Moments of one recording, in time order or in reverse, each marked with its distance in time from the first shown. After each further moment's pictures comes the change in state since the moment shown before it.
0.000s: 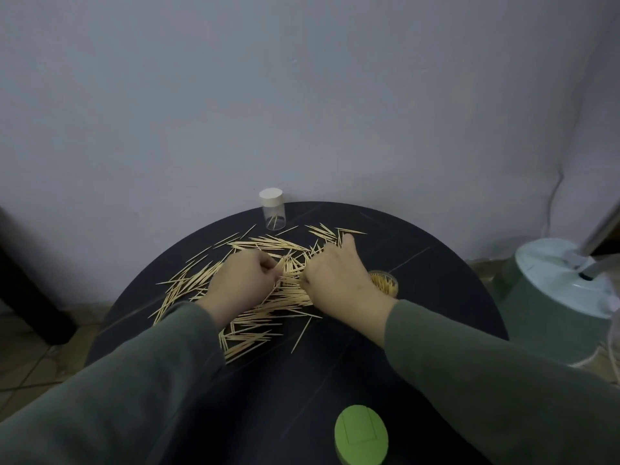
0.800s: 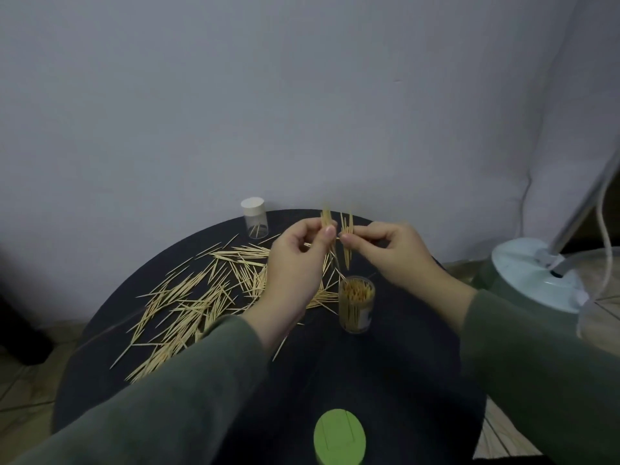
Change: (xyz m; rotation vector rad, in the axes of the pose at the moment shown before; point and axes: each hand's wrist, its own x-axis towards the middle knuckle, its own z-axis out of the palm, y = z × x) left_hand -0.028 0.102 0.021 -1.071 0.144 0.200; right_hand -0.047 0.093 -0.006 1.207 0.409 0.215
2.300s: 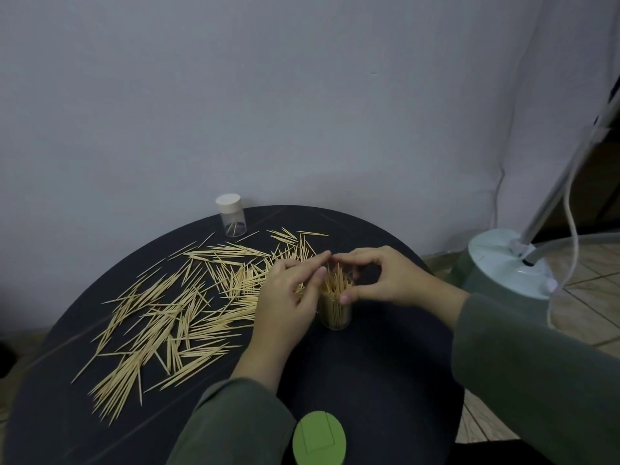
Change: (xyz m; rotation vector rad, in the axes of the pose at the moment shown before) left_hand -0.018 -0.067 -0.002 0.539 -0.066 0.391; right_hand -0.016 0.036 -0.026 -0.174 -0.418 0.107
